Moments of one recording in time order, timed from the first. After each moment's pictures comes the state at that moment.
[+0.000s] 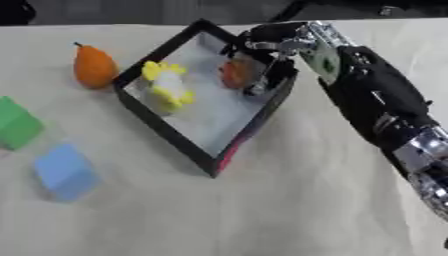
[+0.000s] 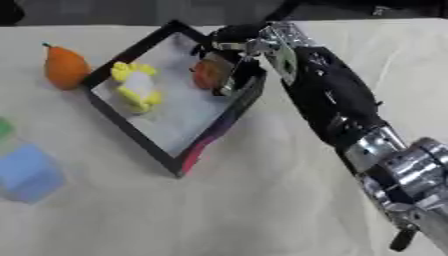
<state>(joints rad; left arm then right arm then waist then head) -0.21 0.39 0.22 -1.98 0.53 -0.21 -0.13 -1.19 -0.37 0.25 -0.70 0.91 -0.64 0.45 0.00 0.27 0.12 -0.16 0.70</state>
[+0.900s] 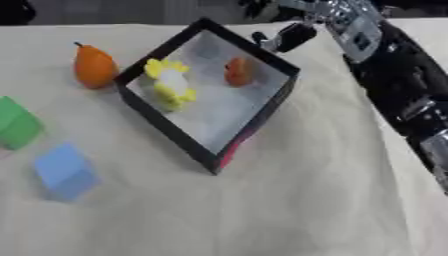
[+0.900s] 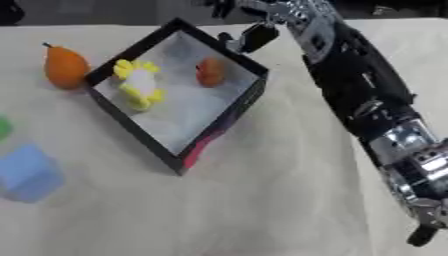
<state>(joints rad) -0.20 0.40 0.22 -1.98 0.55 -0.22 -0.11 -1.15 -0.50 0.22 -0.88 0.41 -0.44 0.50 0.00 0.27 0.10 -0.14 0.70</state>
